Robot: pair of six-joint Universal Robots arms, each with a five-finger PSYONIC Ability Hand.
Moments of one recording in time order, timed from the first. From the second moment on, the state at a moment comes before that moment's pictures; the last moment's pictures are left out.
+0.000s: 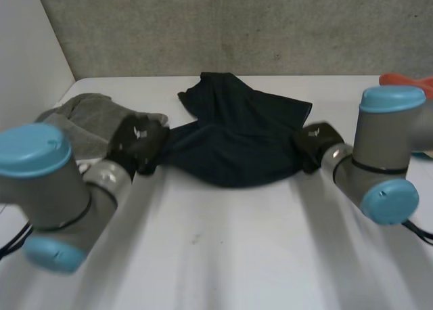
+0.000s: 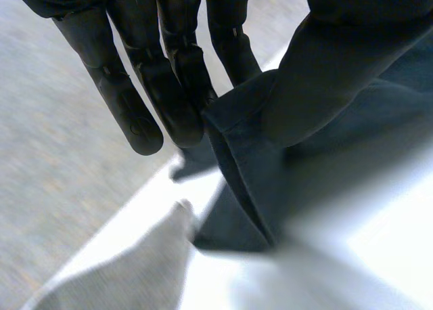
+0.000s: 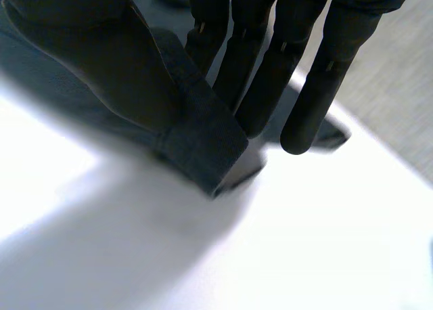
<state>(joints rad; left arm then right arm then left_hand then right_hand) 4.28 -1.94 -1.69 3.48 -1.47 3.59 1.95 -0.88 1.20 0.10 1.49 2.70 1.15 1.20 1.20 1.20 0.96 1.09 1.17 1.19 1.20 1.01</state>
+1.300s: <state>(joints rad) 4.29 -2.57 -0.90 3.19 -1.03 3.96 1.95 -1.36 1.85 0.10 1.49 2.46 1.01 0.97 0.97 0.97 0.79 1.09 1.17 1.19 1.20 1.01</state>
